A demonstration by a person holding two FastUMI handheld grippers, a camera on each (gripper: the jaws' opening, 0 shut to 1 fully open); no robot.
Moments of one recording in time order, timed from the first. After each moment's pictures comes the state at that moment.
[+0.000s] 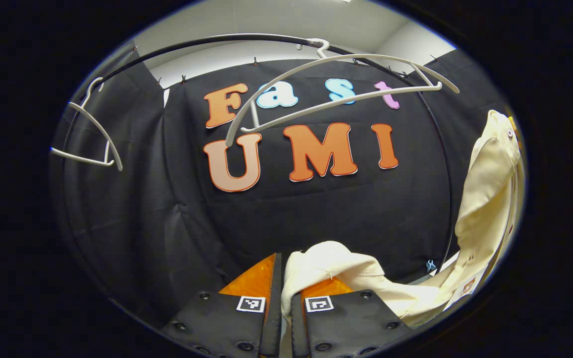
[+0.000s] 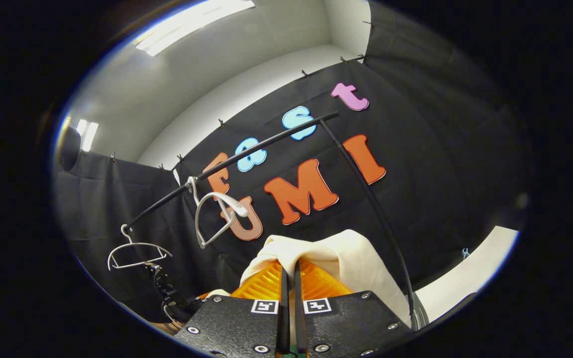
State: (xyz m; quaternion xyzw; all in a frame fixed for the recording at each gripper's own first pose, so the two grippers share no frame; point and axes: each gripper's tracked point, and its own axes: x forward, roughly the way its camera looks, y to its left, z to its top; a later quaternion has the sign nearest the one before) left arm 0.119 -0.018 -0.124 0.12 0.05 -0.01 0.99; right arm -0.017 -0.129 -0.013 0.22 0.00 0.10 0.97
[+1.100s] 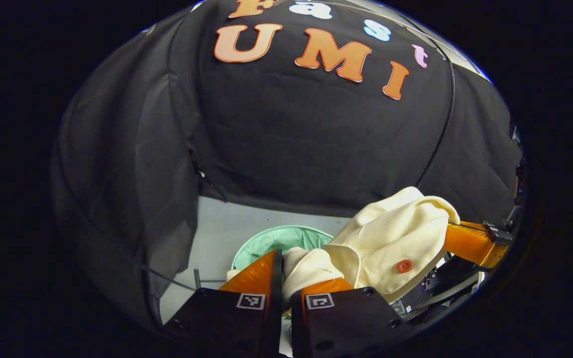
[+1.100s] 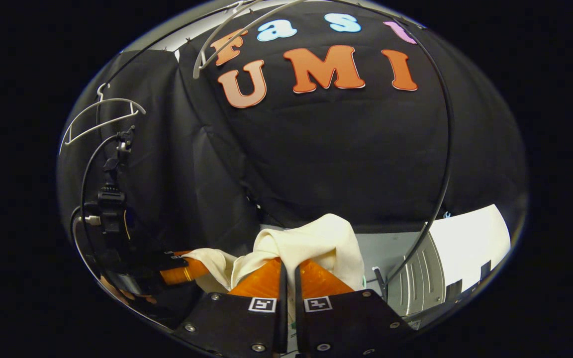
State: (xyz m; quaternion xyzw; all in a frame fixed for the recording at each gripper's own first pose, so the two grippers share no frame) left arm -0.006 -0.004 -0.337 -0.05 0.39 -0.04 0.92; right arm 0.000 0.052 -0.312 0.05 0.29 0.10 0.95
